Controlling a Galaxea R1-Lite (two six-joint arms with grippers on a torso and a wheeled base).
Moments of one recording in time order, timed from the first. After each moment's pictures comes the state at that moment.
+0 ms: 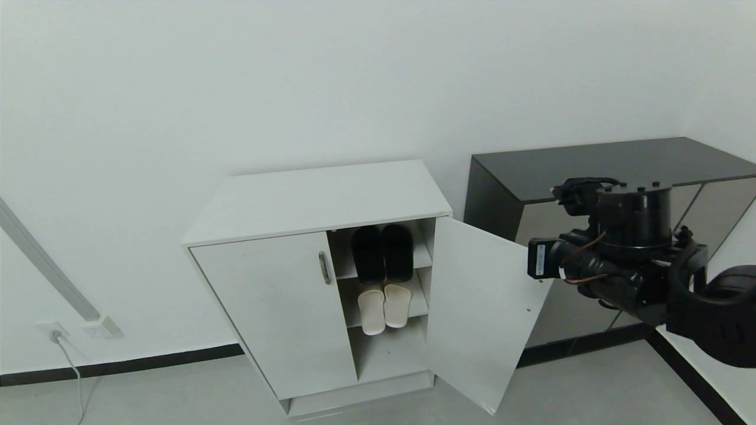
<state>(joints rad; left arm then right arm) 0.00 0.00 0.00 0.00 0.02 0.00 0.52 1.72 -0.87 -0.55 -0.36 0.14</state>
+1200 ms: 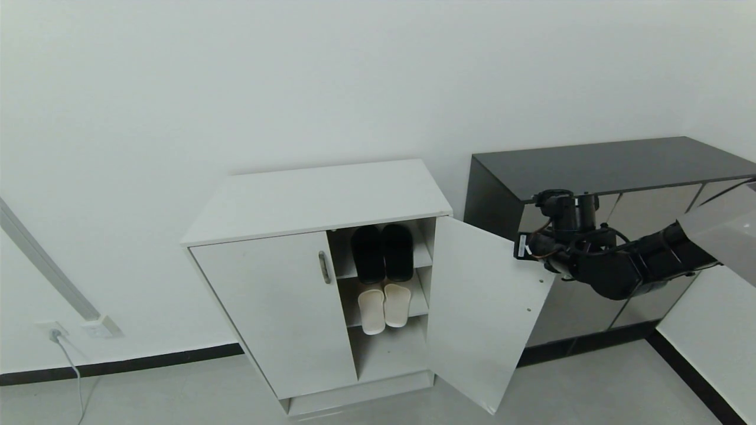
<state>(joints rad) 0.00 0.00 0.00 0.00 0.02 0.00 0.30 2.15 -1.22 -0.55 -0.27 0.19</state>
